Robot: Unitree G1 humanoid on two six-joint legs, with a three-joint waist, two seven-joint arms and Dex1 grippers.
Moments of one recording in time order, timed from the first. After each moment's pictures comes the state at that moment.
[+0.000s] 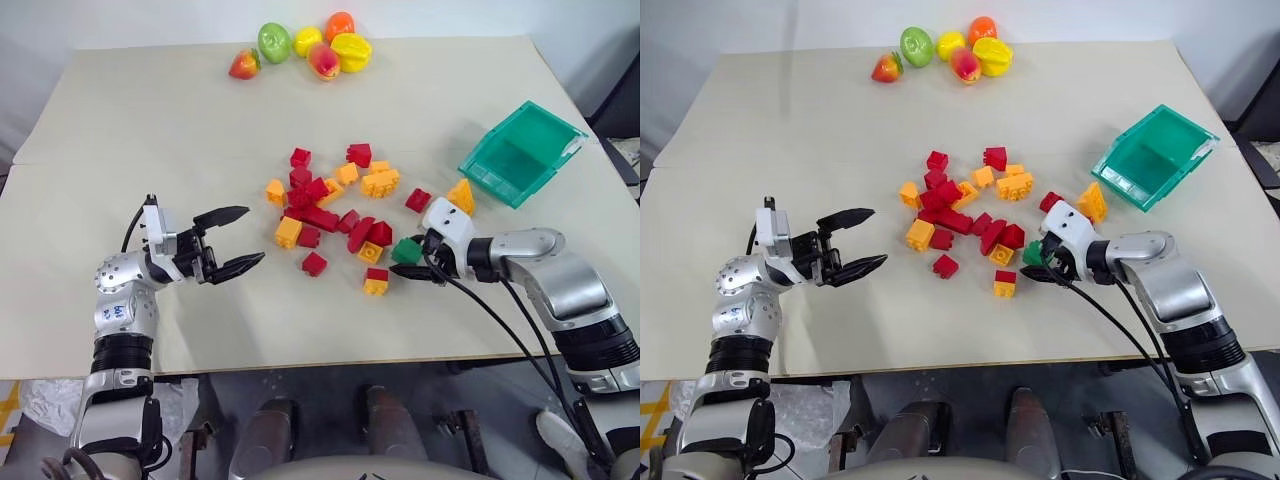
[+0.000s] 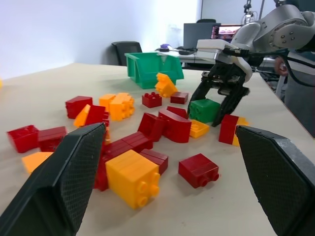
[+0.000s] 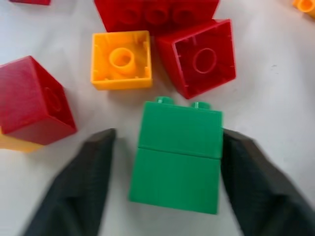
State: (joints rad) left arm -0.46 0.46 0.22 0.44 -0.51 -0.15 -1.35; right arm -0.54 -0.75 0.21 -0.08 0.25 0.73 0.92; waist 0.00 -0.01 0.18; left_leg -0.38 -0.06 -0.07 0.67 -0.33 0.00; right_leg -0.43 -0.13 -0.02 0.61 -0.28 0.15
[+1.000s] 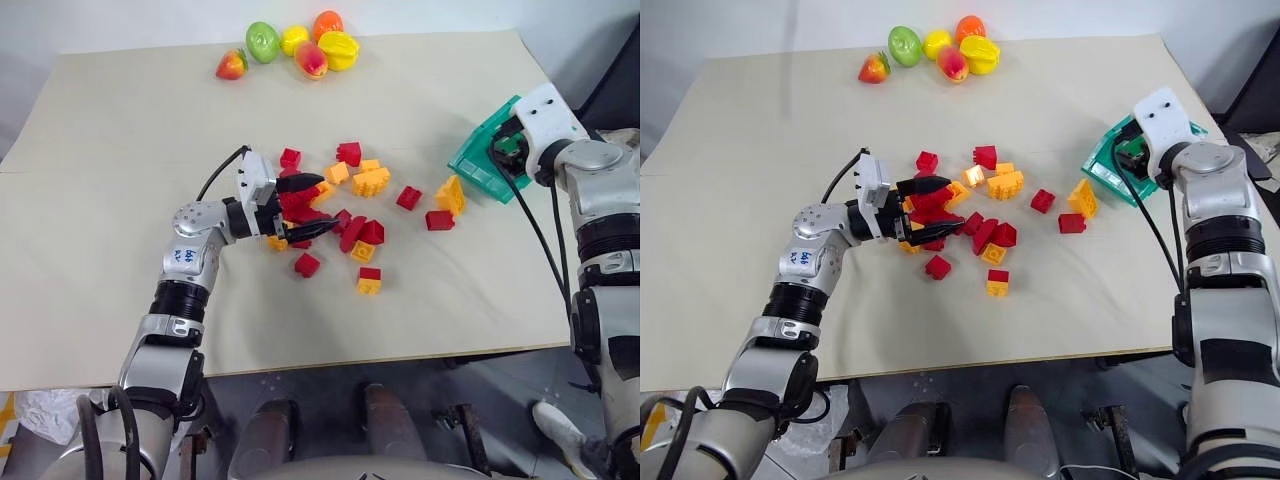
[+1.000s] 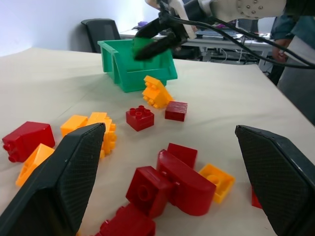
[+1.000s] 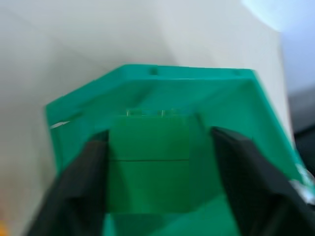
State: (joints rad) left arm -0.79 0.31 -0.01 0.56 -0.32 0.01 -1.08; right arm -1.12 -0.69 0.10 0.98 -0.11 0.18 0.57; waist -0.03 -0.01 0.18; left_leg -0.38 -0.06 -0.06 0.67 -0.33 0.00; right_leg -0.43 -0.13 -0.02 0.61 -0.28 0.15
